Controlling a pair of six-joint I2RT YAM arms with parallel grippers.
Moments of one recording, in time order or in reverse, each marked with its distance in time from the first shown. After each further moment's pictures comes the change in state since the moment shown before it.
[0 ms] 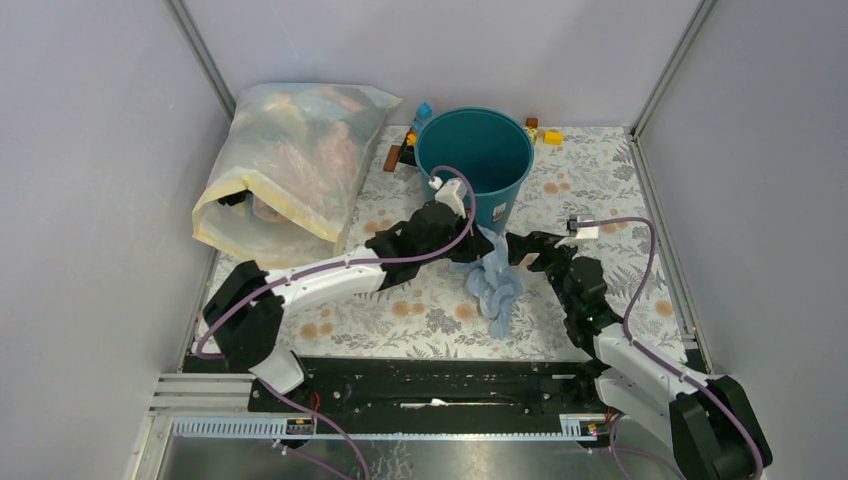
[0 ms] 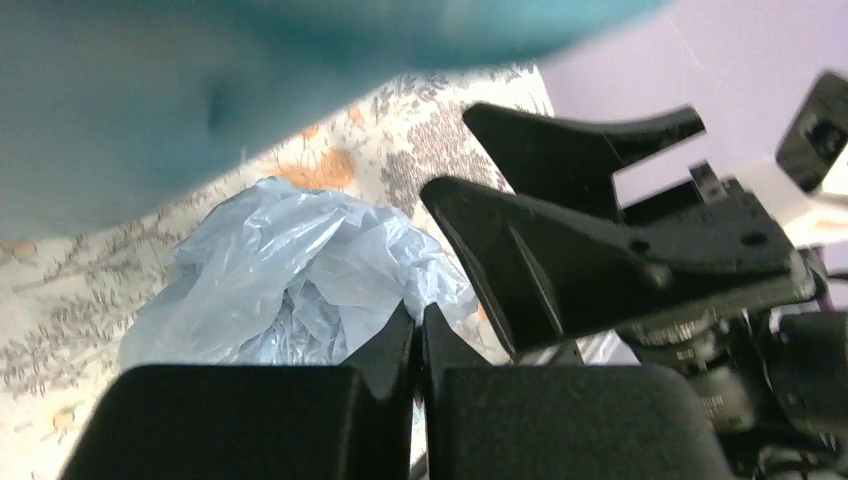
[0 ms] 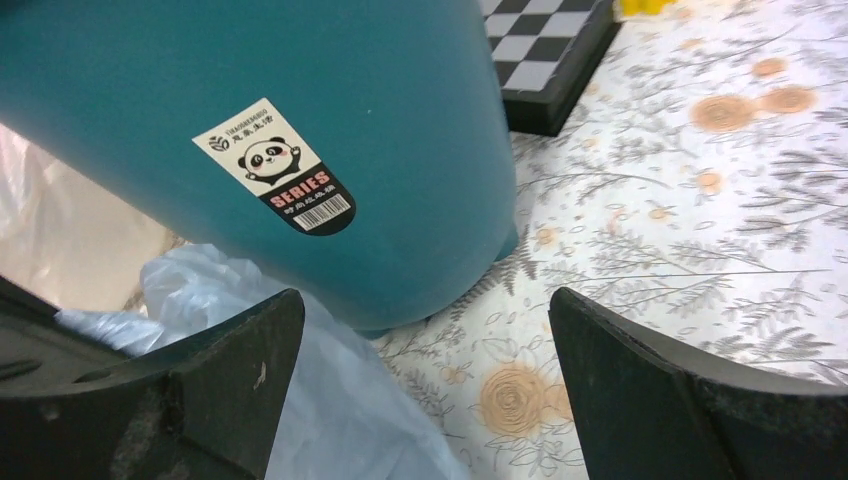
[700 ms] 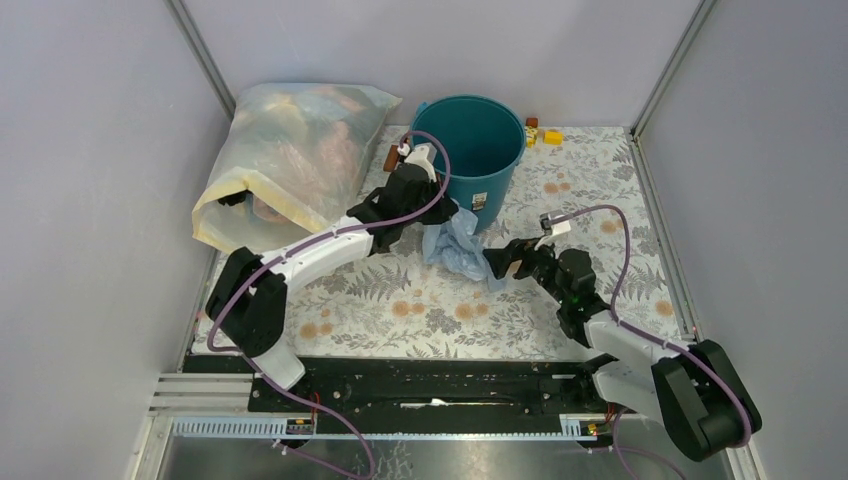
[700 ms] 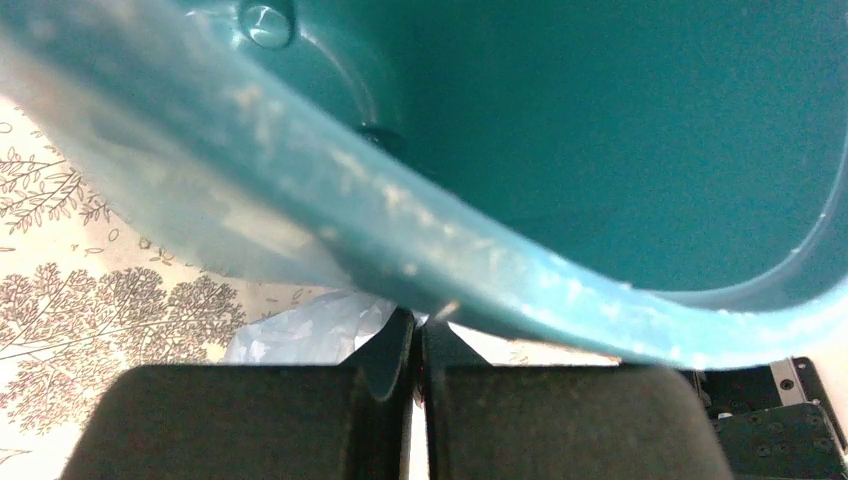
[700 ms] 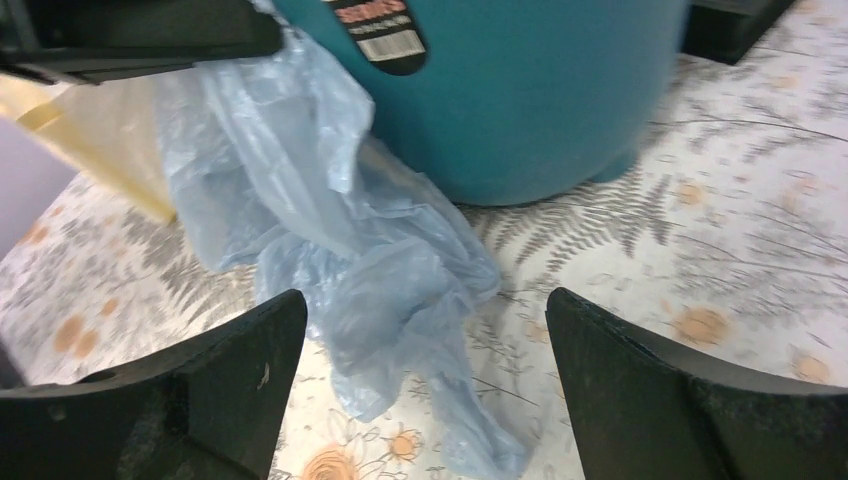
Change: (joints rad) left arm 0.220 0.098 0.153 -0.104 -0.035 0.145; right arm 0.000 0.128 0.003 0.056 -0.230 -0.022
